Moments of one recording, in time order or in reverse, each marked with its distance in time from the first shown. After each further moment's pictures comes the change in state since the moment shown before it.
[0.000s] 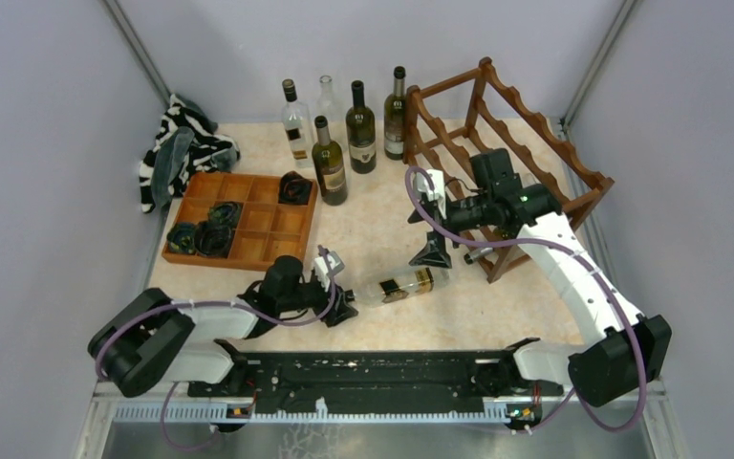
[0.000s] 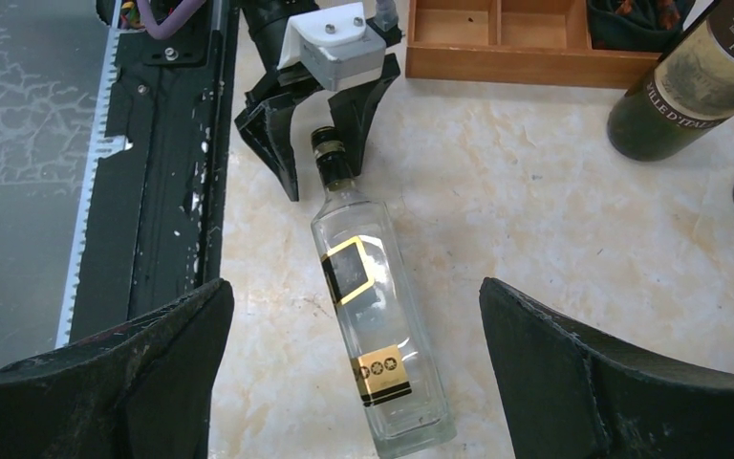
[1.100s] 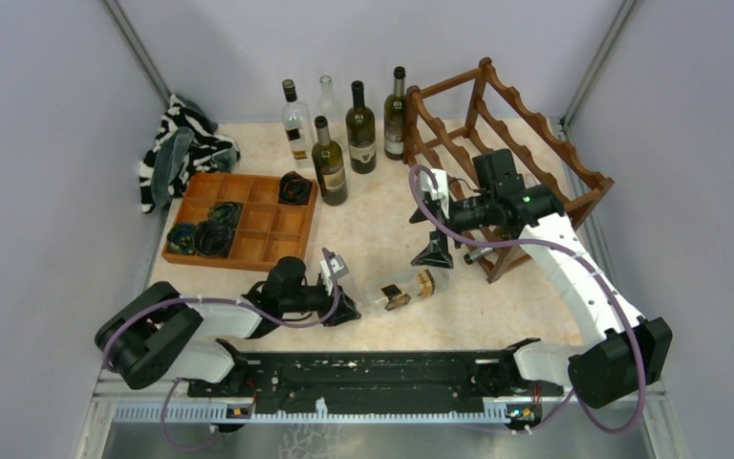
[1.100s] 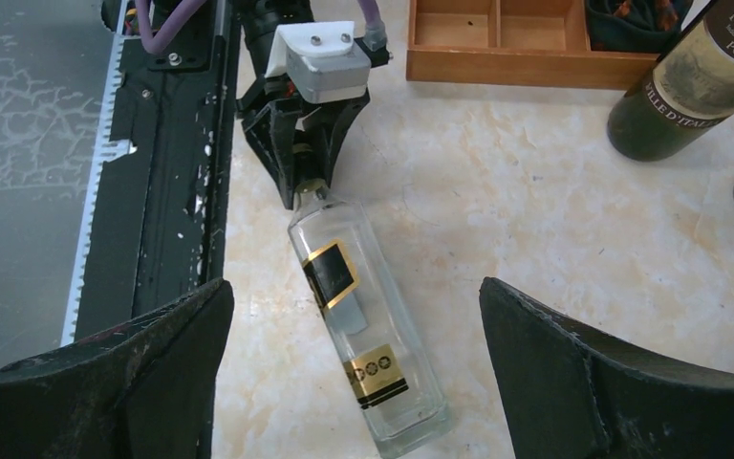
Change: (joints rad) left arm -0.024 0.102 0.029 0.084 0.131 0.025; right arm -0.018 -0.009 -0.007 -0.001 -0.018 0.000
